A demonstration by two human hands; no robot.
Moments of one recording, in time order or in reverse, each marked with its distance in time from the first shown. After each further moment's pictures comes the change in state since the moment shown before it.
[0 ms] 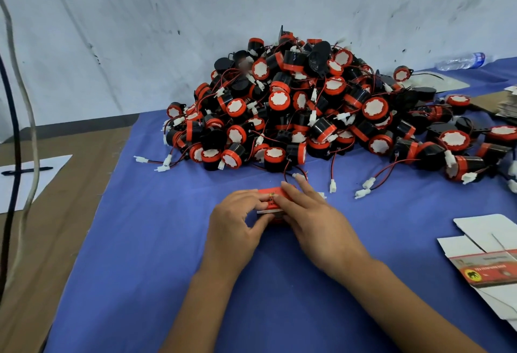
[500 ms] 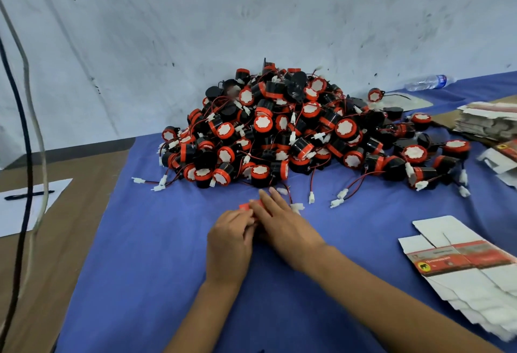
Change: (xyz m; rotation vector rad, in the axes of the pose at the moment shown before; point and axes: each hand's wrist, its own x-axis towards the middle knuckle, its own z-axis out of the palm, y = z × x) left_hand -0.009 0.020 0.011 0.183 0.064 -0.039; right_hand 0.023 -0.016 -0.005 -0.244 -0.292 0.020
